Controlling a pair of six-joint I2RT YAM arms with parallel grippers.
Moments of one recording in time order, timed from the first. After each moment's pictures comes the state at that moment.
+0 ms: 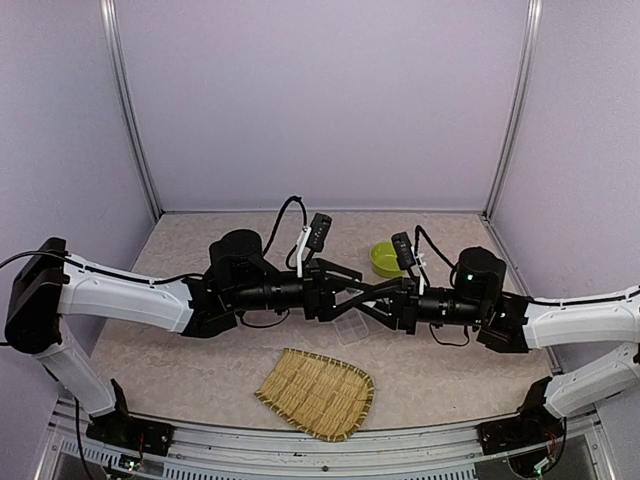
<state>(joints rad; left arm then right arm) -1.03 1.61 0.92 0.70 0.42 -0.50 0.88 1.22 0.55 0.58 -0.44 0.44</state>
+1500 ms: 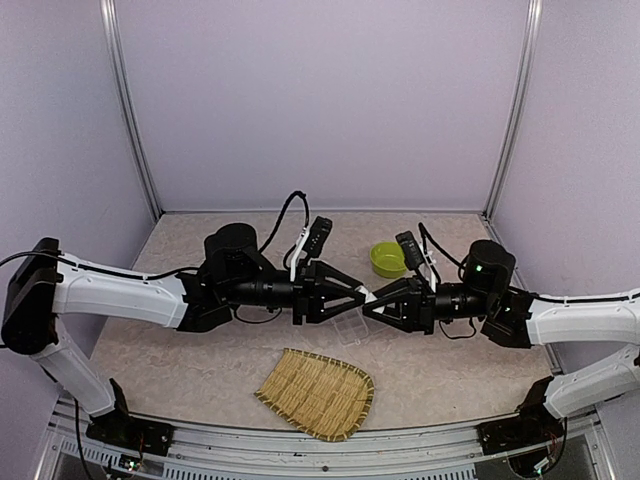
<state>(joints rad) -1.00 1.58 0.92 0.65 0.61 -0.33 0.80 1.19 0.54 0.61 -0.74 0.46</state>
